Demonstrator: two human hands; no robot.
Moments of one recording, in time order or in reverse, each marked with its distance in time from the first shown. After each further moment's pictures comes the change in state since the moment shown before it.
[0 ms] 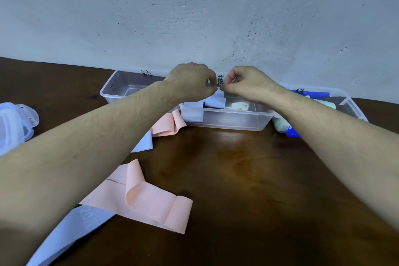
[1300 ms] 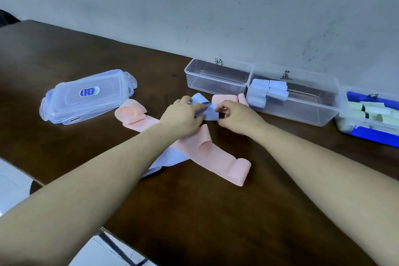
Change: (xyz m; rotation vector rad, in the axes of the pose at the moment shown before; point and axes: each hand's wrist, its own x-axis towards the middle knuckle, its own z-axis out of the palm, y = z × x) left_hand -0.220 -0.063 0.047 -0.102 -0.002 -0.512; right_hand -0.063 -0.064 0.163 -0.195 -0.253 -0.208
